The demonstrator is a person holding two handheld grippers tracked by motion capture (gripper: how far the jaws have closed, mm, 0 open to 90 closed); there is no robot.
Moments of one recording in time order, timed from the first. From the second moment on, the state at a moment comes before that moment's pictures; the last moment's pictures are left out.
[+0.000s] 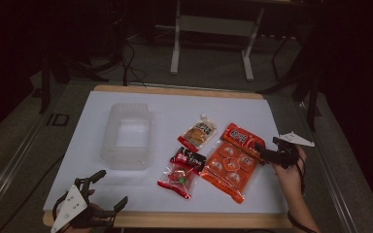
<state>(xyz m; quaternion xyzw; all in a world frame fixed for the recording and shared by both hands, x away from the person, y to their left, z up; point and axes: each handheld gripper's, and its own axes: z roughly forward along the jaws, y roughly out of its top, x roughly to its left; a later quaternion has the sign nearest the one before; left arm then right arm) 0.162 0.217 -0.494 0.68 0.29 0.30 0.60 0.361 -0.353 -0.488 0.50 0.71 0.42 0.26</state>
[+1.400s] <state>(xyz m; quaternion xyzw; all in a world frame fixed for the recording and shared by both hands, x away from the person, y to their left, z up) 0.165 0.213 -0.496 0.69 0.28 0.29 0.60 0.383 -0.346 -0.532 0.53 0.75 0.36 0.16</state>
